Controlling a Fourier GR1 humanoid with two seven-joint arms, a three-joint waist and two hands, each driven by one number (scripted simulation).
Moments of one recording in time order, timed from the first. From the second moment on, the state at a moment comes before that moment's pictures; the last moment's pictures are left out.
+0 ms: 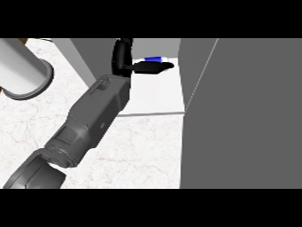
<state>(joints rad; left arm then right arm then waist) -1.17 0.02 -0.18 -0.21 0.54 0.38 -0.69 0.96 -0.16 0.15 -2.44 -0.16 0.38 -0.28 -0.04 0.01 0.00</state>
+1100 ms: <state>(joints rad) -0.63 0.02 -0.49 -0.96 0.64 0.27 -0.60 0.97 -0.12 0.25 -2.46 -0.11 0.31 -0.24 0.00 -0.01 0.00</state>
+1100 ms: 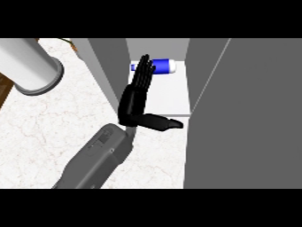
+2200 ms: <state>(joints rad) -0.06 0.34 -0.51 -1.63 0.66 0.22 -0.50 0.99 -0.37 0.41 -2.50 0.00 0.52 -0.29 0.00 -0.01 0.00</state>
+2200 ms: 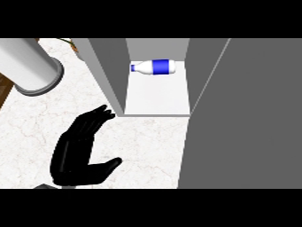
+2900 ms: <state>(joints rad) 0.18 0.51 -0.35 -1.80 0.82 0.09 -0.50 0.86 -0.47 0.59 -2.50 0.04 0.51 -0.21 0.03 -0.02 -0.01</state>
